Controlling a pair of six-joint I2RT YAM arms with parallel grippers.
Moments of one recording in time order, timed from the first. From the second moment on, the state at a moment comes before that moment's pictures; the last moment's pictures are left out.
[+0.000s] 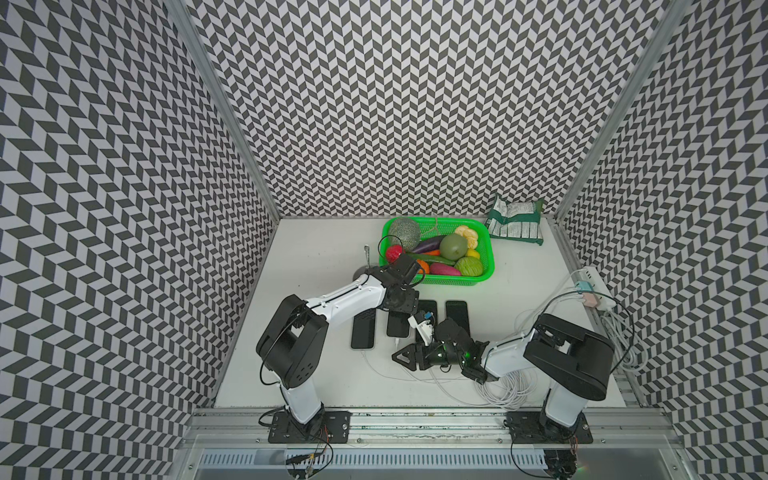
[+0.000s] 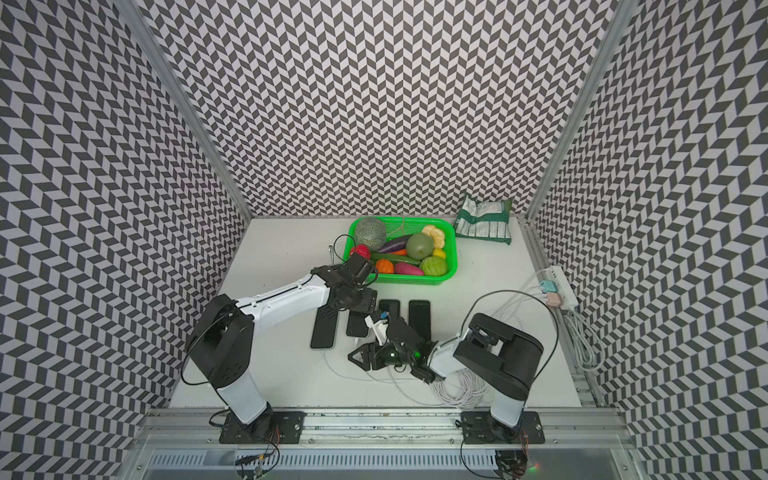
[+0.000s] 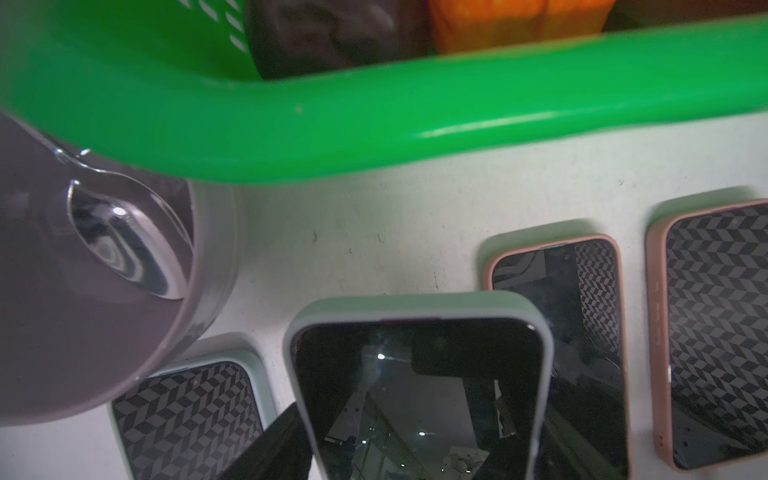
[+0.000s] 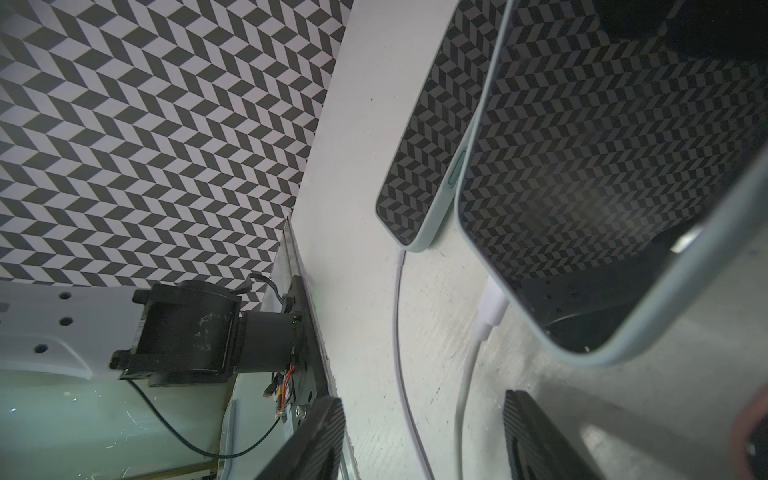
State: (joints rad) left arm -0.69 1.74 1.24 -0.69 -0.09 -0.47; right arm 0.99 1.76 0.52 0.76 -0.40 0.86
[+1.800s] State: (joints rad) left arm -0.68 1.72 1.25 -0.70 -0.08 -0.47; right arm 1.06 1.77 0.54 0.74 -0.26 0.87
